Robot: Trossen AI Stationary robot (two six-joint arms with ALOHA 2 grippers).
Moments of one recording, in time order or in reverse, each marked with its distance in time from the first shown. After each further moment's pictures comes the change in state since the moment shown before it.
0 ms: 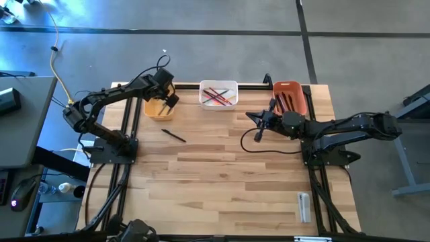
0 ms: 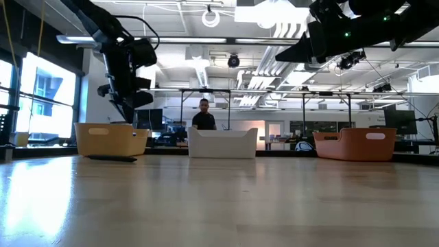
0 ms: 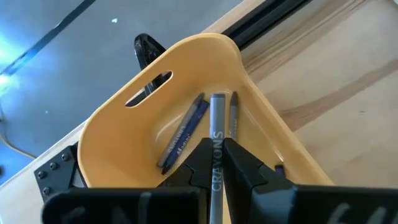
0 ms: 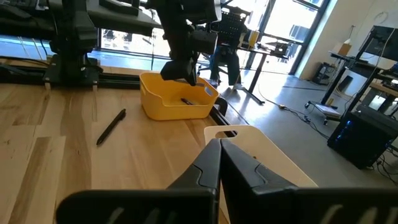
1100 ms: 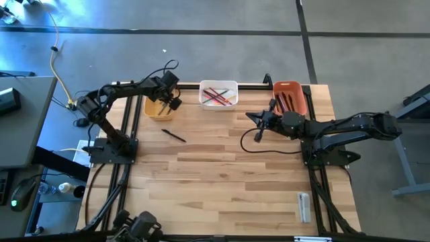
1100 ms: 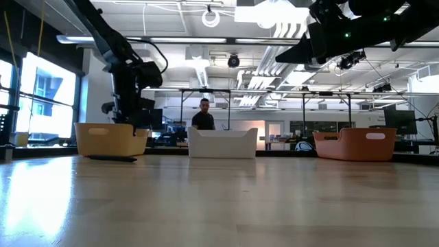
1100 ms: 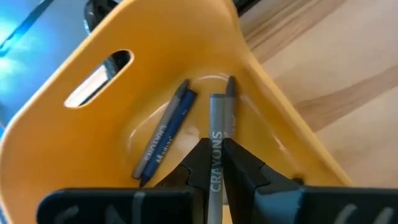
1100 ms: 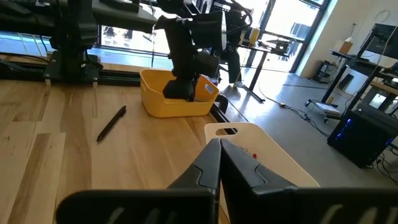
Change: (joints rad) left arm 0.022 0.192 -0.001 0.080 0.009 0.015; right arm 0.000 0.000 0.000 -0.013 0.000 0.000
